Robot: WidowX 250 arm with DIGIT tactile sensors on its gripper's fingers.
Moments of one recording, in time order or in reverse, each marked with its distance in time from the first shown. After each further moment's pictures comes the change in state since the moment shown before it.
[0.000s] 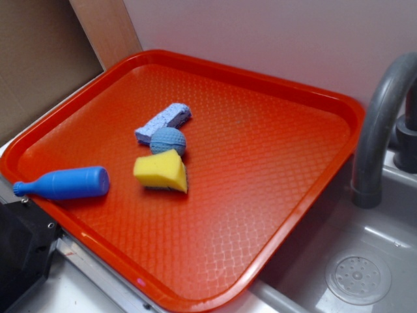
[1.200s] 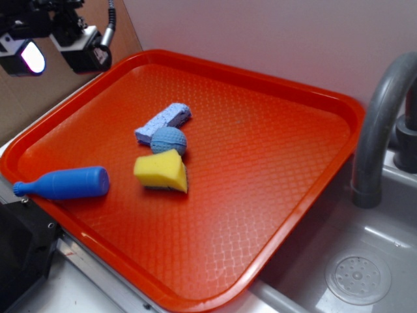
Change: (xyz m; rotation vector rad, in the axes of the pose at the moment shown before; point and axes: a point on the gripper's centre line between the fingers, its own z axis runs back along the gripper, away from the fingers) arm 0.046 -0.006 -0.082 0.067 -0.045 0.454
